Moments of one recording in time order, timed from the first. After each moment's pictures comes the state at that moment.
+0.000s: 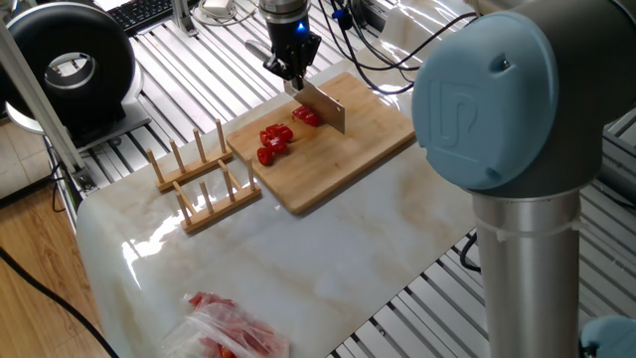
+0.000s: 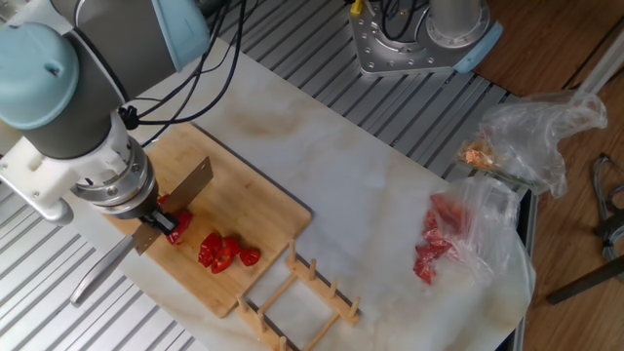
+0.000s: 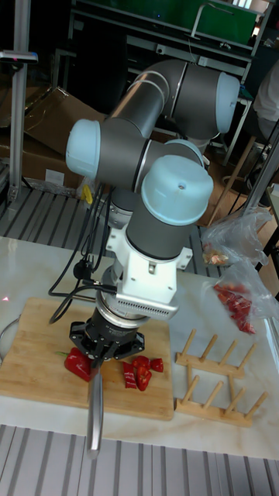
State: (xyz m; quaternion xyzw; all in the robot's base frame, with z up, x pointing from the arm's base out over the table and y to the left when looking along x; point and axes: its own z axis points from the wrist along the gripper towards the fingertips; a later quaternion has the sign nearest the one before) arm 0.694 -0.037 0.080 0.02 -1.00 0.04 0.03
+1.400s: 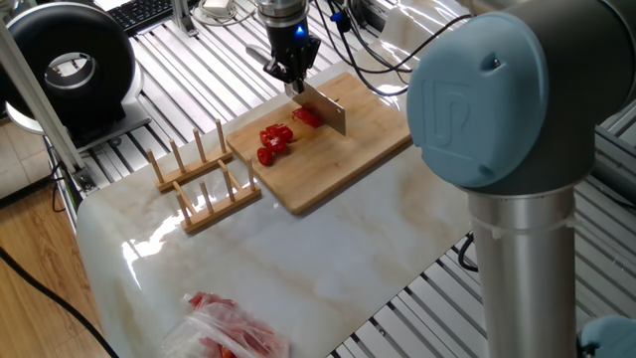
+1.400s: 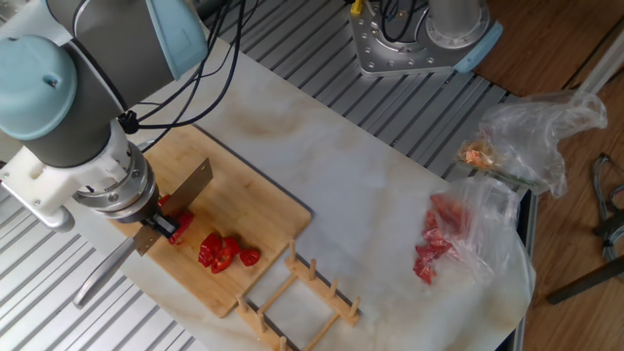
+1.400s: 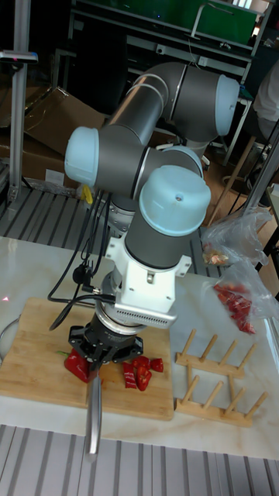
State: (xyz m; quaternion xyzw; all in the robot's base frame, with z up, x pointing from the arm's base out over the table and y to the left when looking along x) arm 0.695 -0.032 0.071 0.02 -1.00 0.04 0.03
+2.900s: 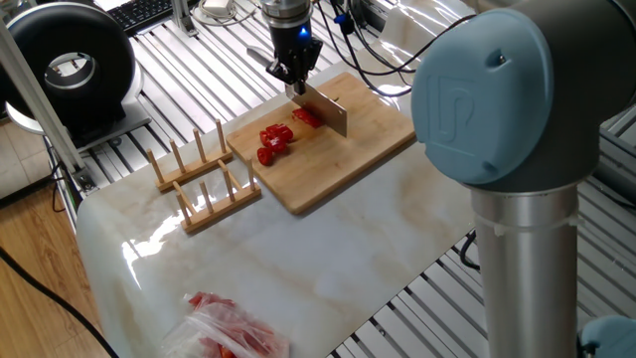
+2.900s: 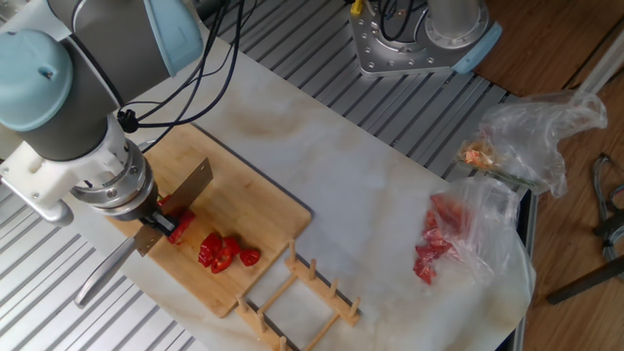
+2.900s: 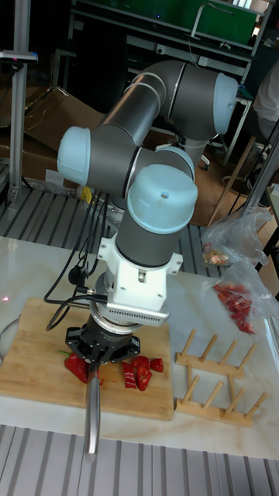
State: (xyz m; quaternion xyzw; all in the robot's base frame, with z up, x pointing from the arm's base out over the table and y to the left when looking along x) arm 0.695 -0.034 0.067 0.02 -1.00 0.02 0.03
